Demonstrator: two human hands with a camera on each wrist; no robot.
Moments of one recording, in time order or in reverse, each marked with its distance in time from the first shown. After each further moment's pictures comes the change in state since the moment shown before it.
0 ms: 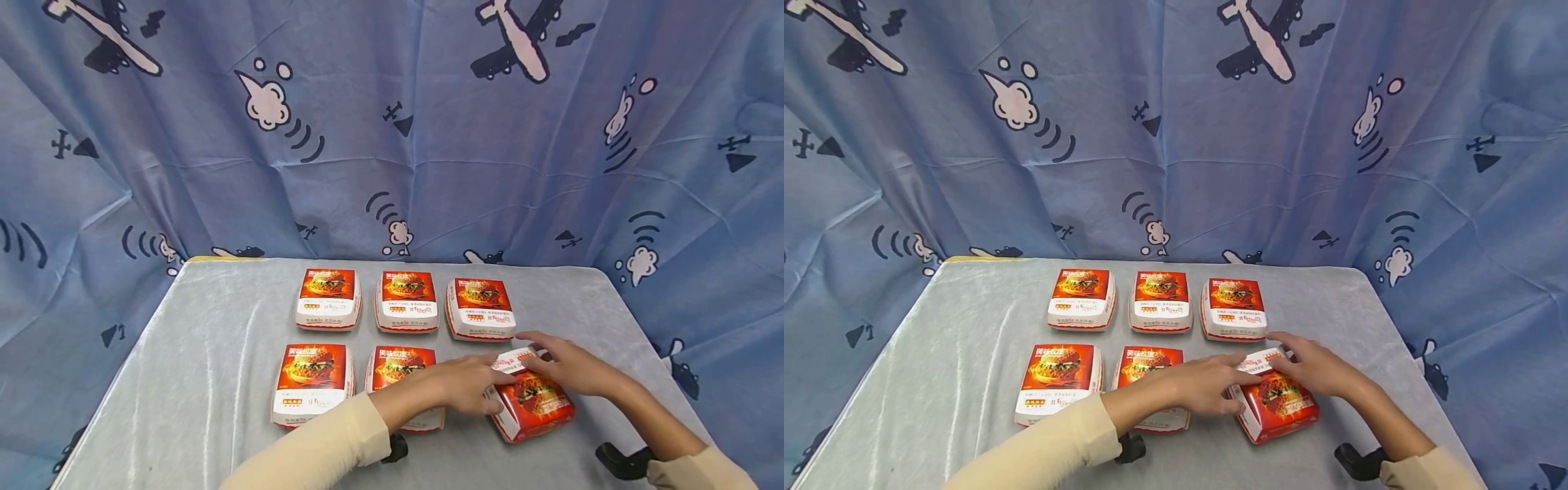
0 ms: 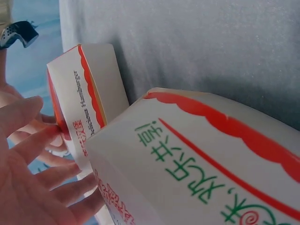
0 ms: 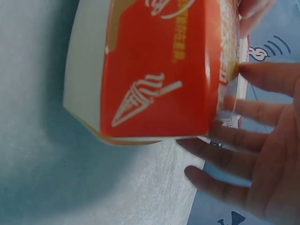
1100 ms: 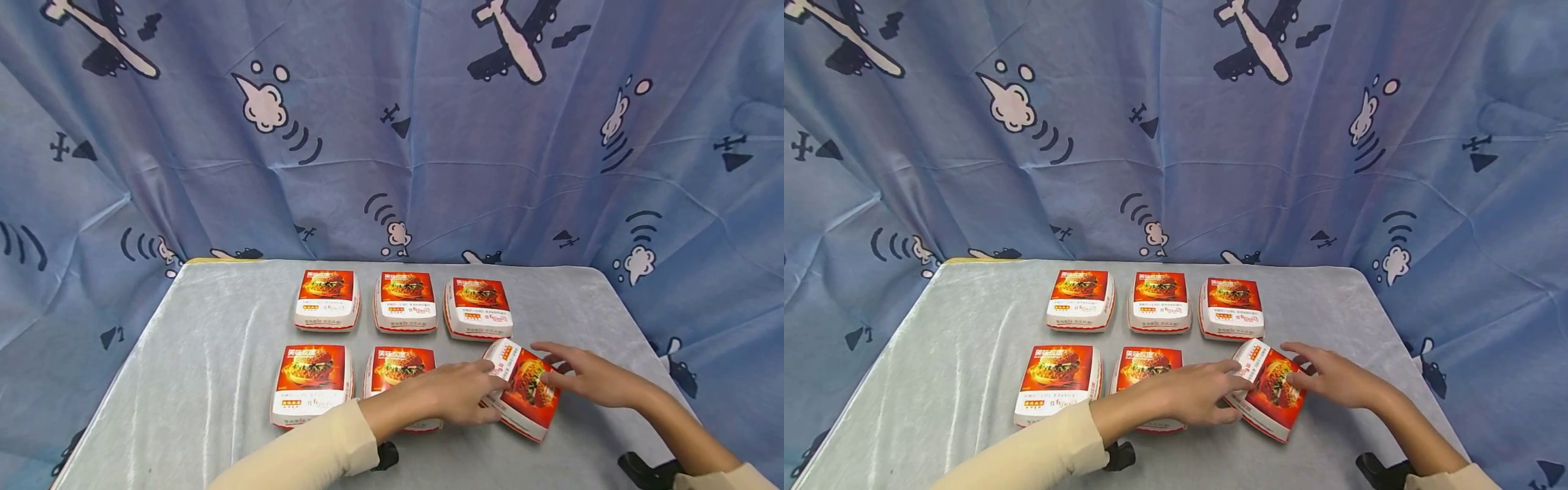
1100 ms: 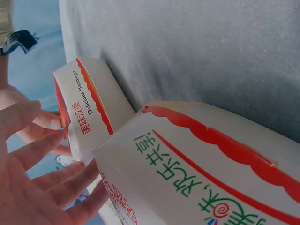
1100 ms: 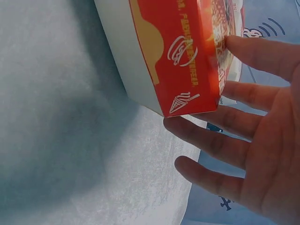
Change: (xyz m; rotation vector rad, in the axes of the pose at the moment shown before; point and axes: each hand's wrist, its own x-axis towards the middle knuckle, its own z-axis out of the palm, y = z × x) left_hand -0.014 0.006 0.003 0.027 0.025 -0.026; right_hand -0.022 0.018 -0.011 0.063 -0.094 0.002
